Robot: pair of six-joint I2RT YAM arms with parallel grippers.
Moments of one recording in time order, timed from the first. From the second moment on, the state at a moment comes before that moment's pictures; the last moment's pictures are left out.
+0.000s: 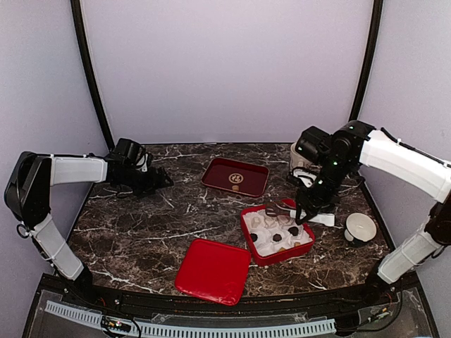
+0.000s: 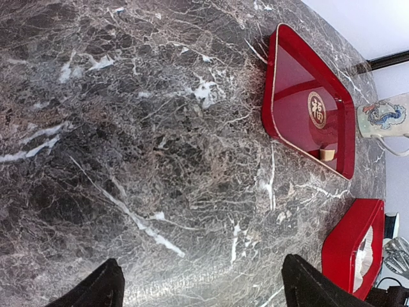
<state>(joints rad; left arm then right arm) -0.28 1.65 1.01 -0.25 0.33 -0.51 0.74 1.46 1.38 -1.37 -0.24 0.33</state>
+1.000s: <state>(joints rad) -0.28 1.68 1.06 -0.26 0.30 -0.53 0.65 2.11 1.94 -1.21 -0.20 0.17</state>
